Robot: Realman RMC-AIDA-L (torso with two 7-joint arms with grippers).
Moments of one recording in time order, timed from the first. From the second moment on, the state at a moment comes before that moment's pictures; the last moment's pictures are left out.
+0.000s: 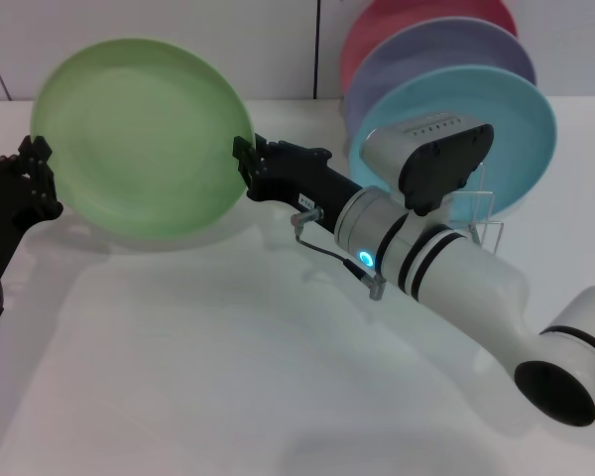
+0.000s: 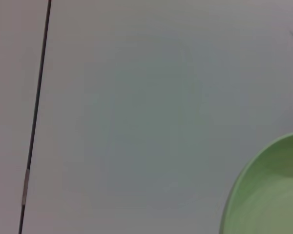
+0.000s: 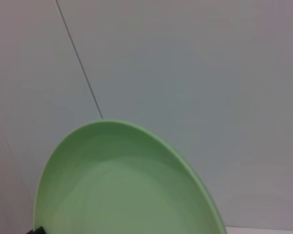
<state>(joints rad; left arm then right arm) -0.52 -2.08 1.04 -0.05 -2.65 -1.29 2.76 0.87 2.09 0.21 0.51 -1.75 -0.76 0.29</state>
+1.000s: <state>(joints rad) -0.52 -2.08 1.04 -0.05 -2.65 -1.30 2.76 0.87 2.09 0.24 0.51 -1.75 -0.73 0.29</state>
